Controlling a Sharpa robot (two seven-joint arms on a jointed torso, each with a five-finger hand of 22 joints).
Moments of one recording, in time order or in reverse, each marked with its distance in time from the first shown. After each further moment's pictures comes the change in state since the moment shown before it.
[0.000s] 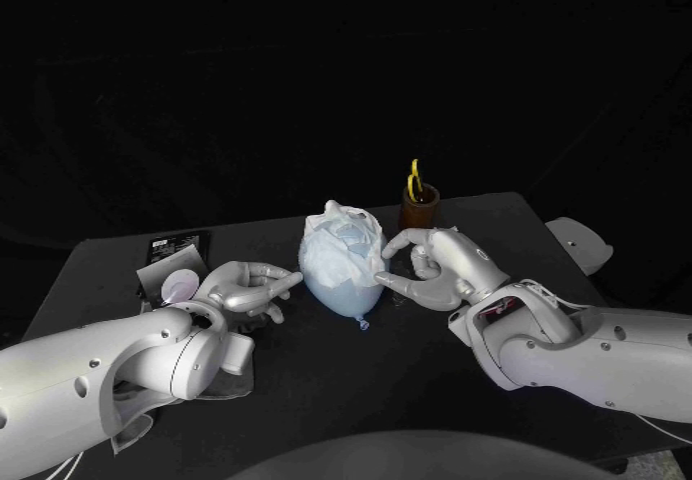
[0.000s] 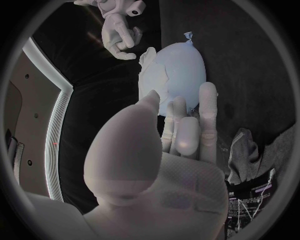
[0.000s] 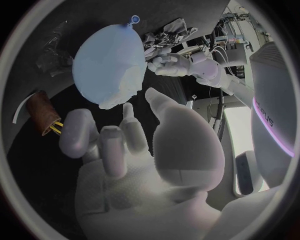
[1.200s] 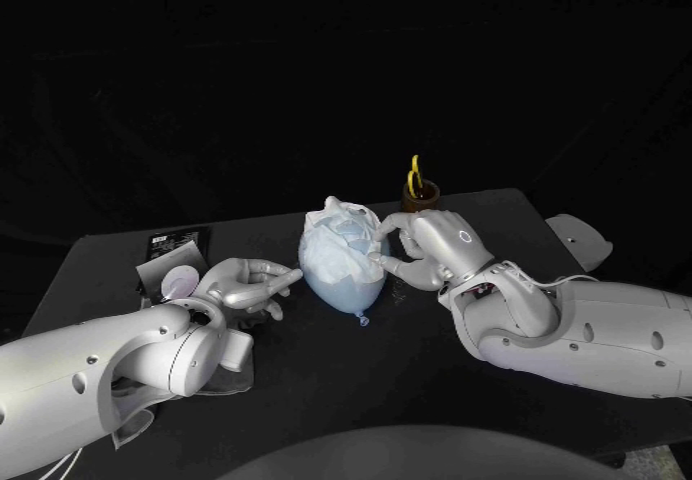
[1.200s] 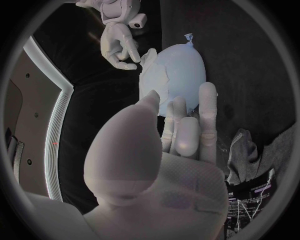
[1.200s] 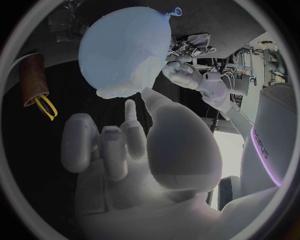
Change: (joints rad) left arm 0.000 -0.005 0.000 0.003 0.000 0.012 0.000; left_hand 0.000 0.000 0.000 0.000 0.000 -0.002 -0.002 0.000 -0.001 0.000 0.000 -0.001 -0.001 0.007 0.000 0.004 0.012 0.005 0.000 0.000 0.004 0.001; right arm 0.018 0.083 0.017 -0.099 -0.372 0.008 -0.223; right_hand 0.121 0.007 -0.048 0.068 0.010 0.100 -0.025 -0.022 -0.028 0.054 -0.029 0.074 0.000 0.000 -0.015 0.032 0.000 -0.001 0.061 -0.018 0.106 0.000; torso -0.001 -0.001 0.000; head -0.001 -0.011
